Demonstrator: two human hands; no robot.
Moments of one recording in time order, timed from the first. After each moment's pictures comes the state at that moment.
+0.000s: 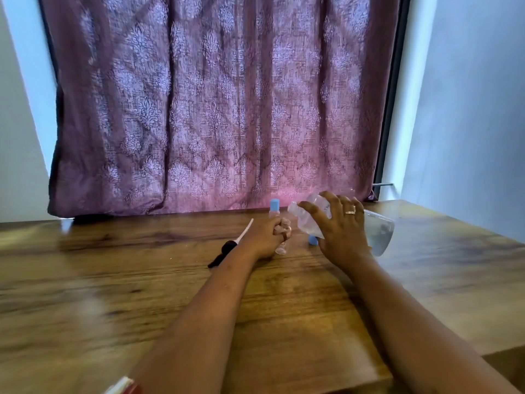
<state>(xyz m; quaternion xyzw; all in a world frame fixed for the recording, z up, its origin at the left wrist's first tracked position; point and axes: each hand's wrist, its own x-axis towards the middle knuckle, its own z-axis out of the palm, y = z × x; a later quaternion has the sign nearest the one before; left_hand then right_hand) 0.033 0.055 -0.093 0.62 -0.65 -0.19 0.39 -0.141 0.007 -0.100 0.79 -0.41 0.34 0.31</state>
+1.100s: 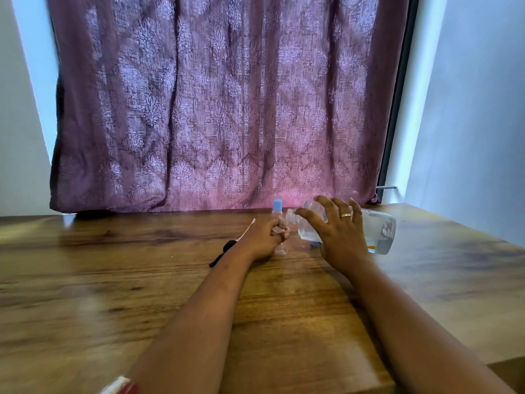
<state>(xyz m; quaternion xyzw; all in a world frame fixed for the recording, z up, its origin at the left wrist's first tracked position) 0.038 0.062 -0.092 0.61 -0.64 -0.20 0.41 -0.136 0.009 -0.102 0.80 -0.40 0.31 0.33</state>
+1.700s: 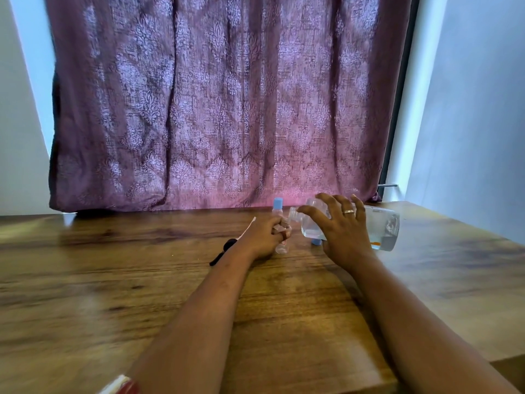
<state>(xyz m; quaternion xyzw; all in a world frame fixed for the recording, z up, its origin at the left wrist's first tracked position) 0.037 0.063 -0.092 0.60 -0.64 -0.21 0.43 -0.139 0.005 -0.098 0.81 -0.40 0.30 0.31</state>
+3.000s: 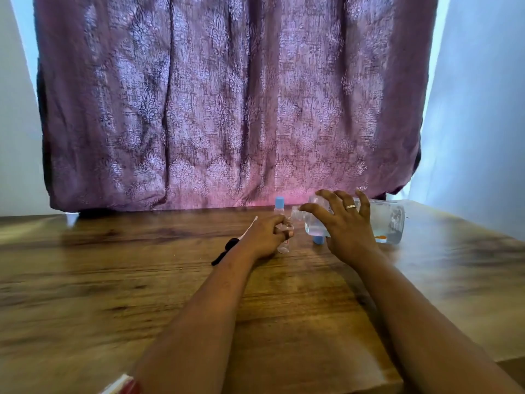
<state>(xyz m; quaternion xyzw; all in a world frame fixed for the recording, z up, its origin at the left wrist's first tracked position) 0.036 0.065 -0.091 0.61 -0.65 -0.19 0.41 -0.142 0.009 -0.090 0.81 -0.38 0.30 0.32</state>
